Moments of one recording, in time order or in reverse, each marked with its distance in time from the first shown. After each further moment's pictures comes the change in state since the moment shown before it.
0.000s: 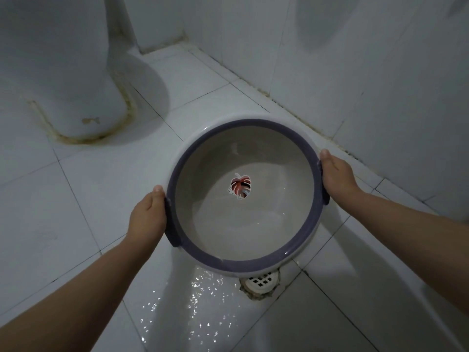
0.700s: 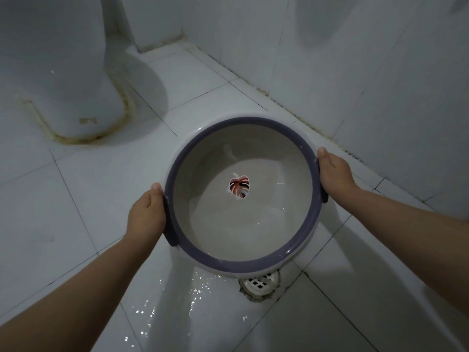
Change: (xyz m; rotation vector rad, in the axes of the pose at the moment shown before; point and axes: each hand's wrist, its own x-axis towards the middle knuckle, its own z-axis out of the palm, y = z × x) left_hand 0.010 -0.002 0.005 0.048 0.042 0.014; right_hand 0.008 0.000 0.005 -0.026 -0.011 0.002
